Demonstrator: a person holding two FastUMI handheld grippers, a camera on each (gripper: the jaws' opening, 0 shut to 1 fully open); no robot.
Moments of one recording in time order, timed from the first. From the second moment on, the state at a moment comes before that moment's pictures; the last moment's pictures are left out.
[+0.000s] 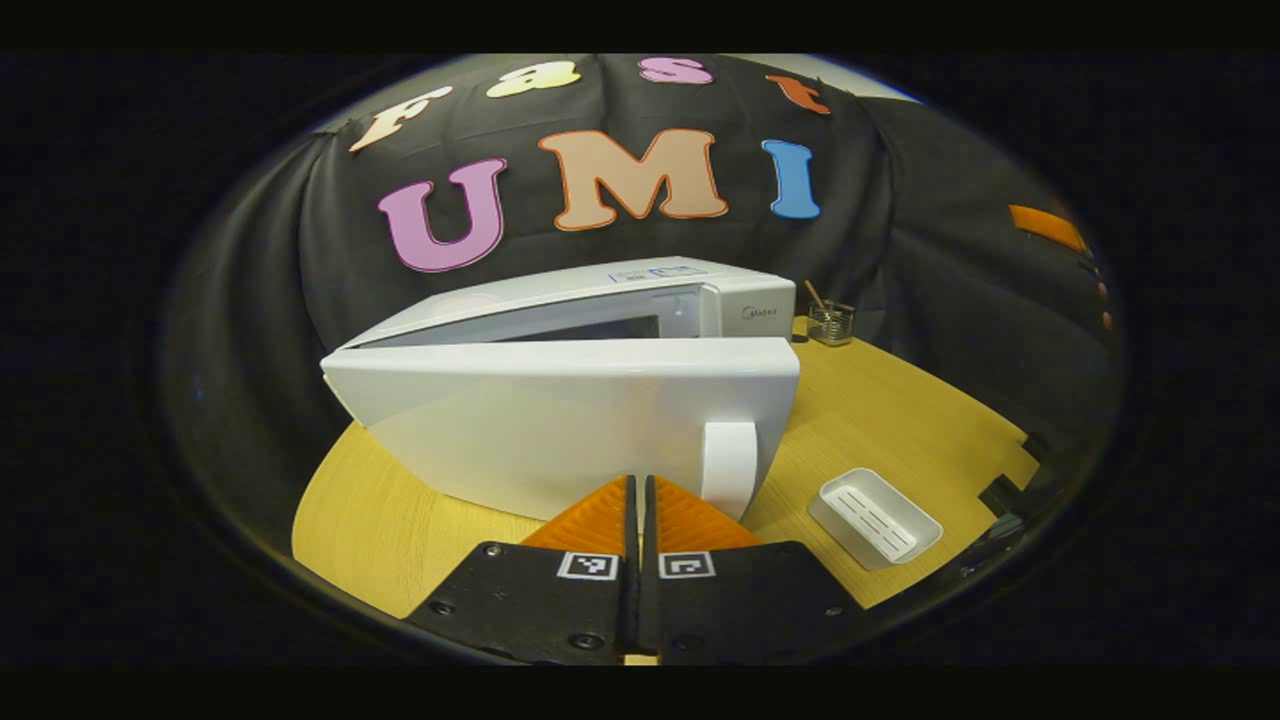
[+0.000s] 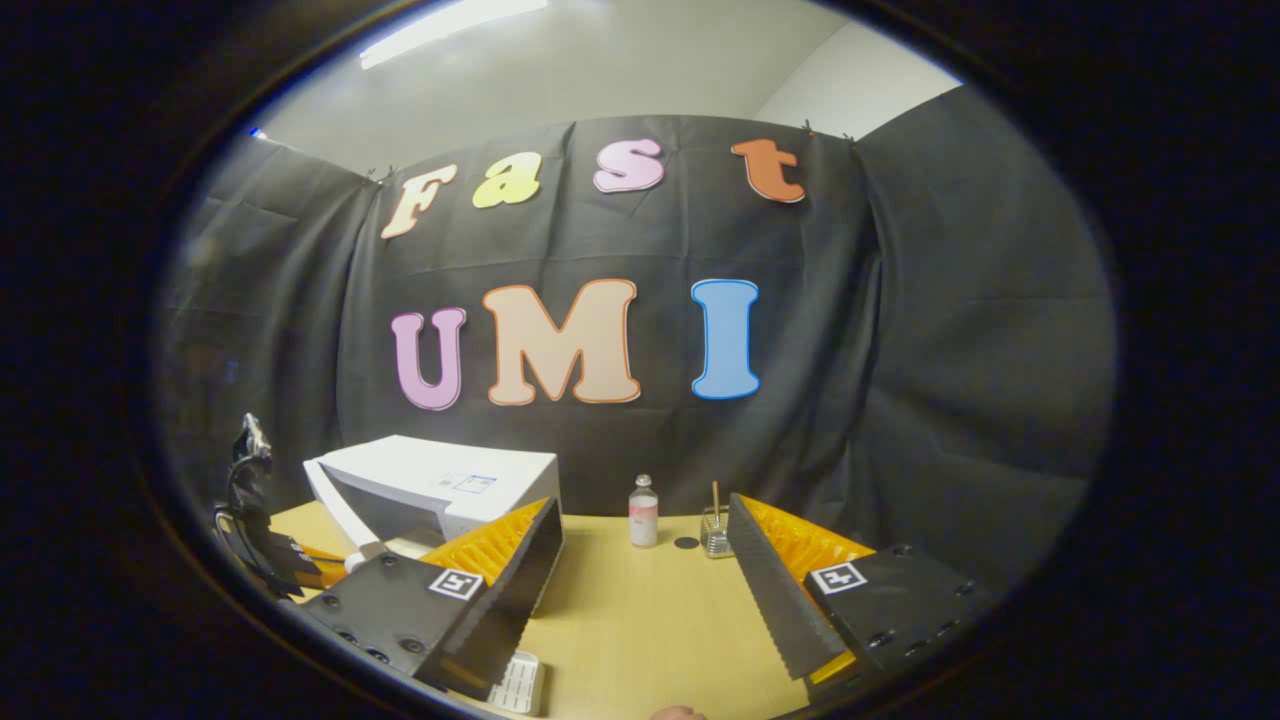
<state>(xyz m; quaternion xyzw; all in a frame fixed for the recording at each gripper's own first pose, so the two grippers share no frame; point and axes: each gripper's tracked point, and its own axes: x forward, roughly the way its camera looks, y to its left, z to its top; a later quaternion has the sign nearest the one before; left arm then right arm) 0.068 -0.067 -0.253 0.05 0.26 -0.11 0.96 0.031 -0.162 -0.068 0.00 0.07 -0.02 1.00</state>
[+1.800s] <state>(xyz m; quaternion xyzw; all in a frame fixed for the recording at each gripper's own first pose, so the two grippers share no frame) 0.181 -0.106 -0.232 0.00 0.20 -0.02 0.98 0.037 -0.215 -0.096 -0.01 0.11 -0.01 0.99</state>
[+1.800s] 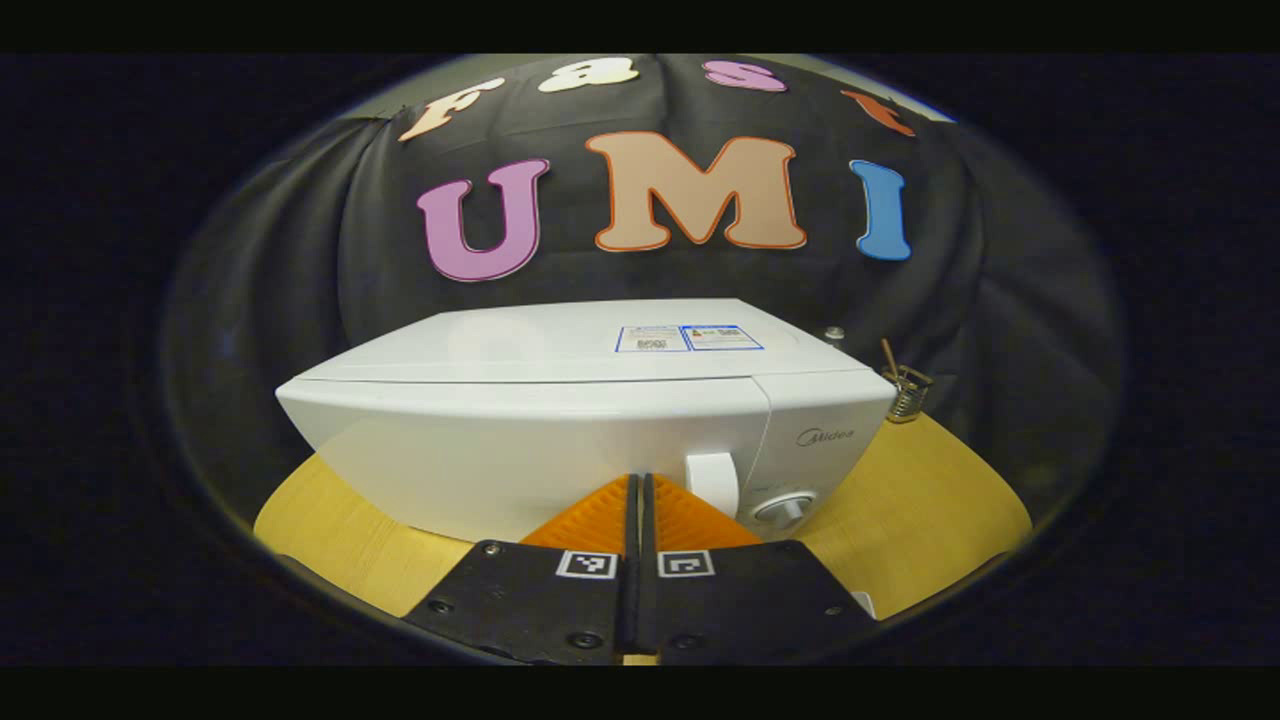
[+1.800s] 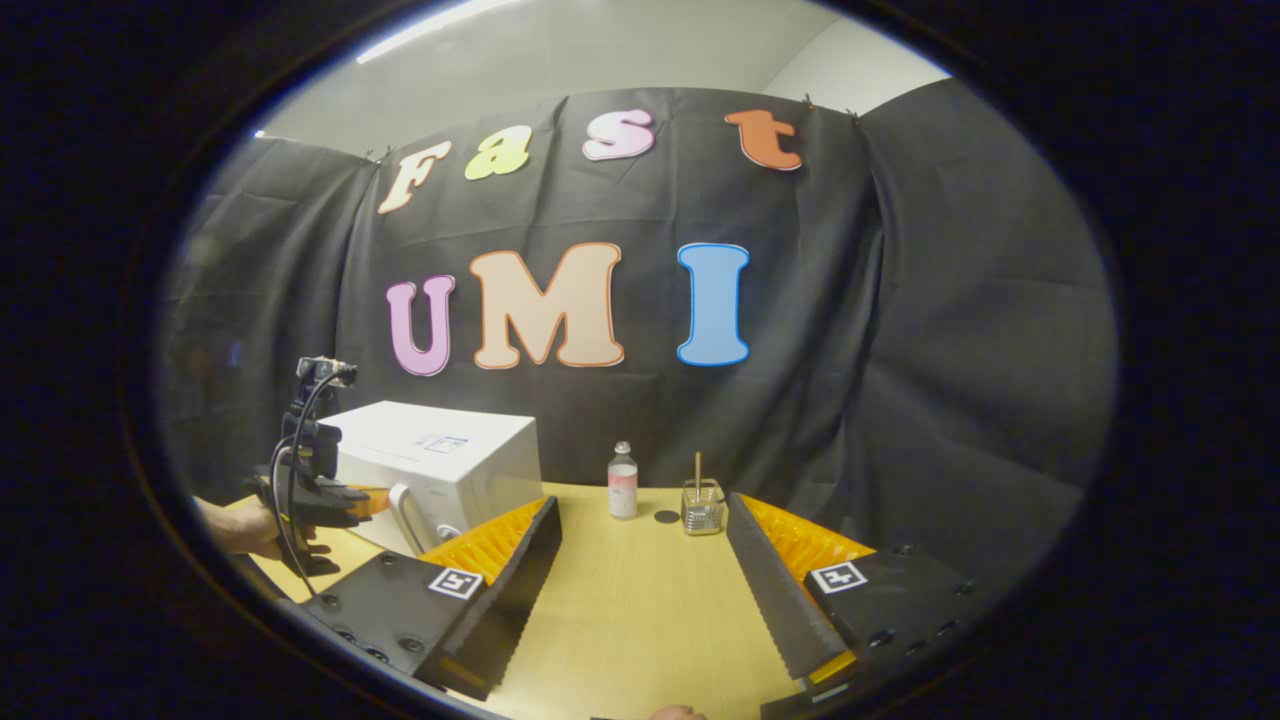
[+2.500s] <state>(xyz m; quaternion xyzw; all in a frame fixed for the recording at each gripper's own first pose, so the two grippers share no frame) 0.108 -0.191 -0.088 -0.02 0.04 -0.09 0.99 0.025 -0.268 -0.102 0.00 0.10 -0.04 0.99</state>
